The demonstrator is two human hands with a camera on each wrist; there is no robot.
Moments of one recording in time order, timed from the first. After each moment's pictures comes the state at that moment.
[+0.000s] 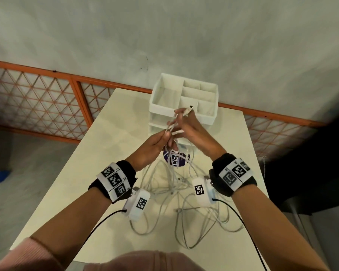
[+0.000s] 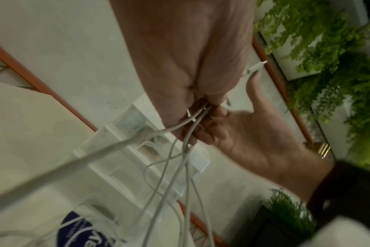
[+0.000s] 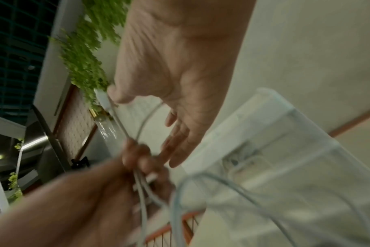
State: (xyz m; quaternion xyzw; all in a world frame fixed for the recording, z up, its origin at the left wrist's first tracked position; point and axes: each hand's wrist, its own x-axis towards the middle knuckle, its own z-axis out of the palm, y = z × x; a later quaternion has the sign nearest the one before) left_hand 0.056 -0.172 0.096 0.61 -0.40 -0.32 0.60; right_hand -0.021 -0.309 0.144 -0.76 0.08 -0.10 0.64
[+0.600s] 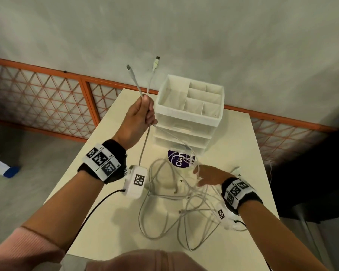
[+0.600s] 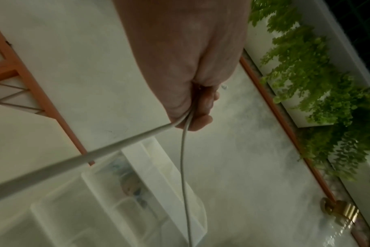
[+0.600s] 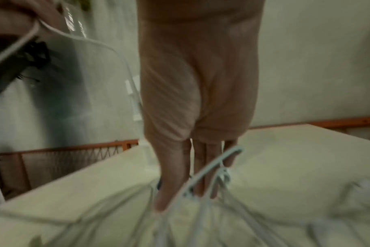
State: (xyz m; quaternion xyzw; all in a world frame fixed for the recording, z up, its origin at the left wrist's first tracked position) left_hand 0.098 -0.157 0.148 0.53 -0.33 -0.23 0.75; right_hand -0.068 -0.372 0.018 -0.91 0.20 0.27 0.26
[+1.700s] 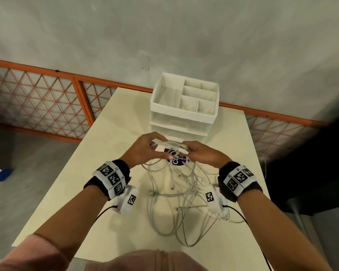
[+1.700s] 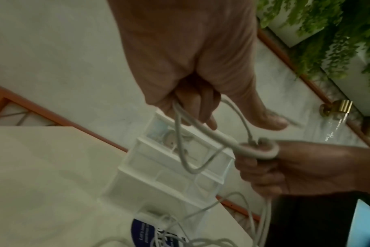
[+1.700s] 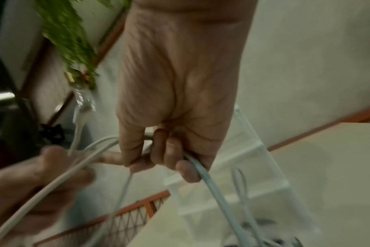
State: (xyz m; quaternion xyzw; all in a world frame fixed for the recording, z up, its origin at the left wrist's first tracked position) left_hand 0.069 -0.154 0.092 0.74 -0.35 -0.26 0.52; right_hand -0.048 -0.336 0.101 -0.85 0.10 0.11 0.50
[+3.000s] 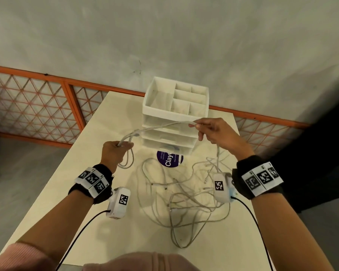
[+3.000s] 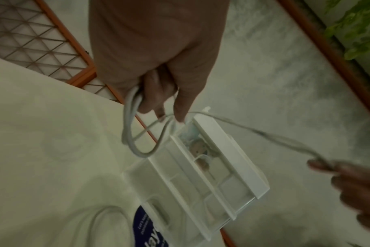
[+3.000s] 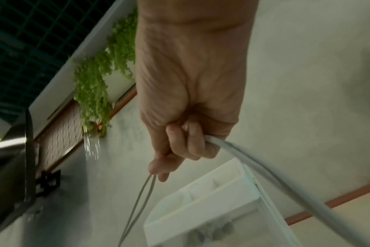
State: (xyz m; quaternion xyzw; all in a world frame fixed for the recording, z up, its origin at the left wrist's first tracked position) left_hand 0.107 -0.132 0.048 0.76 -0.04 -0.20 0.62; right_hand -0.073 -0.362 0.174 -0.87 0.16 -0.10 0.46
